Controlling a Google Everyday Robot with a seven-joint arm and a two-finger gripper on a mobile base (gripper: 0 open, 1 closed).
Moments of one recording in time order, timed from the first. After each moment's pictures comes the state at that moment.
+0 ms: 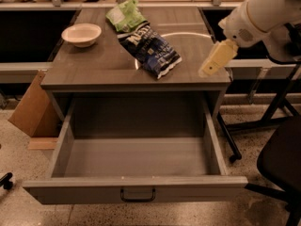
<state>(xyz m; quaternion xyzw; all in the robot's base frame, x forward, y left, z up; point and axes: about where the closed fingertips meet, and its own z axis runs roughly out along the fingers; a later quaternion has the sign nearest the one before) 0.618 -0.178 0.931 -0.52 0.79 0.04 0.32</state>
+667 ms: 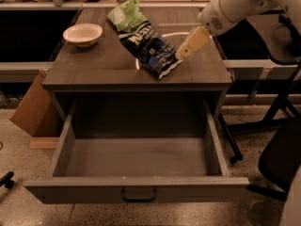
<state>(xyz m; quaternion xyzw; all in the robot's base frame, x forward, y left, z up) 0.701 -0.134 0.924 -0.50 0.78 0.09 0.36</state>
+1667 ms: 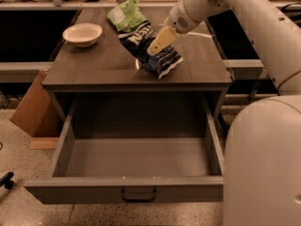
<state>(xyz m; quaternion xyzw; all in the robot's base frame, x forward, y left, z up) 0.754 -0.048 0.900 -0.53 0.76 0.15 0.35</state>
